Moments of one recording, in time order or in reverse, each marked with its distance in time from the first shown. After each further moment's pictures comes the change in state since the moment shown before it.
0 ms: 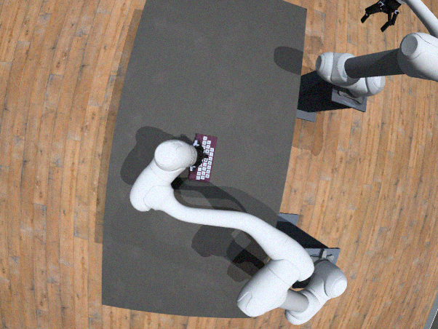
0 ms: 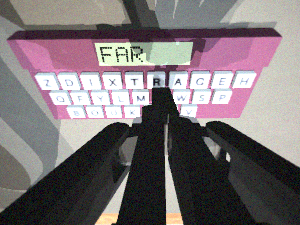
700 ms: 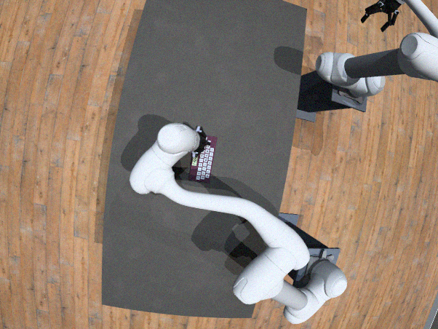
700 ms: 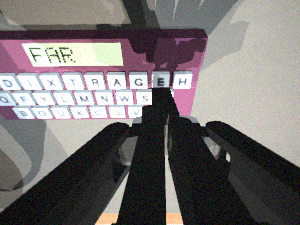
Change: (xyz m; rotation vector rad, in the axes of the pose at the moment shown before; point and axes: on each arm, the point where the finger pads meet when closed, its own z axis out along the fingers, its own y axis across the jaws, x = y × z) left arm 0.000 0.056 0.000 0.000 0.000 0.000; right arm 0.000 0.000 0.000 0.000 0.000 0.000
